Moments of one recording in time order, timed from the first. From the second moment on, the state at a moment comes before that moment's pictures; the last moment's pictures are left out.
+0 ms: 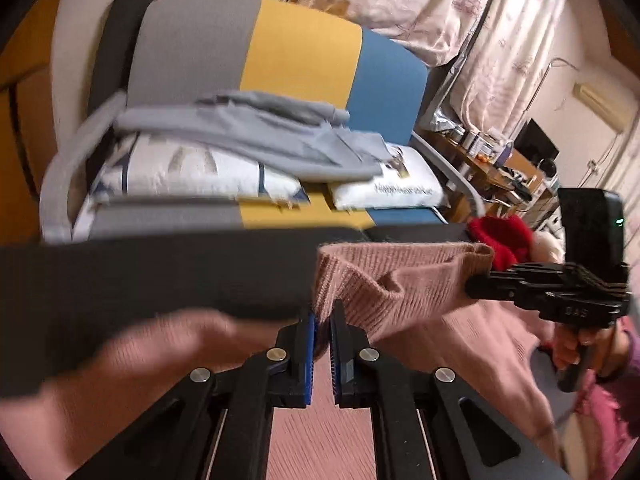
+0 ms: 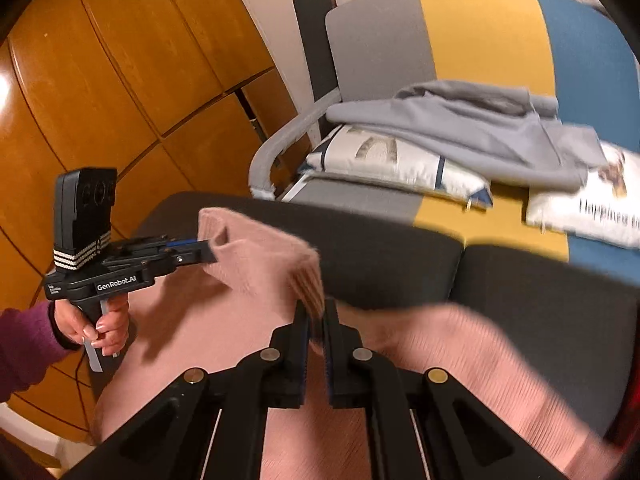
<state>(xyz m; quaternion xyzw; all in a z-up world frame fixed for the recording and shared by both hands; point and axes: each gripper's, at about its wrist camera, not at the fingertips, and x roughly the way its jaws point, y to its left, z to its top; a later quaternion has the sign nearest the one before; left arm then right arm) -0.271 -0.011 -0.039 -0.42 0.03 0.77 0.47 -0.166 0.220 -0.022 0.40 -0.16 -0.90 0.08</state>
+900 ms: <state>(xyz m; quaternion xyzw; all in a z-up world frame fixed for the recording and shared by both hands) -0.238 0.018 -0.086 -0.46 0.06 0.80 0.37 -0.162 0.250 -0.104 0.43 -0.35 -0.83 -0.08</state>
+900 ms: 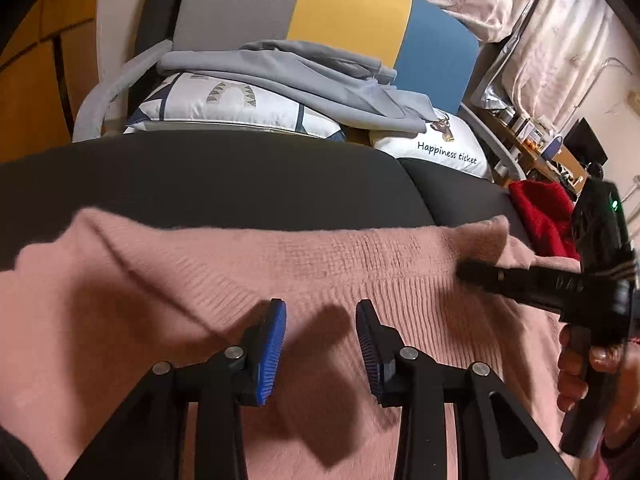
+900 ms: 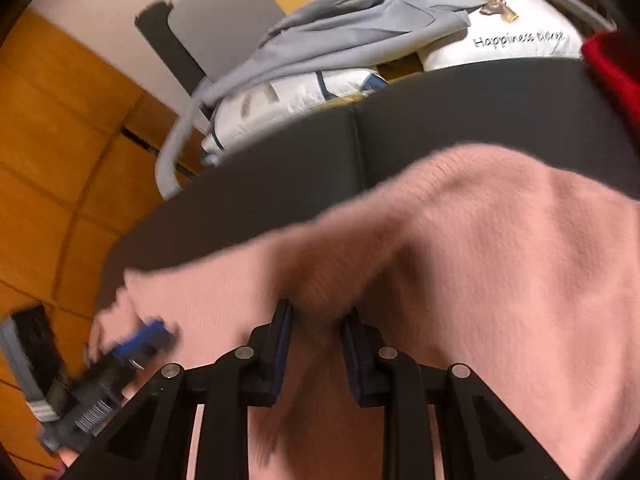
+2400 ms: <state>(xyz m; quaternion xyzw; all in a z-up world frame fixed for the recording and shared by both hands) -0.324 -0.307 -0.062 -0.35 0.07 0.93 -0.03 -0.158 0.172 -0.102 0.38 -0.14 -0.91 -0.09</state>
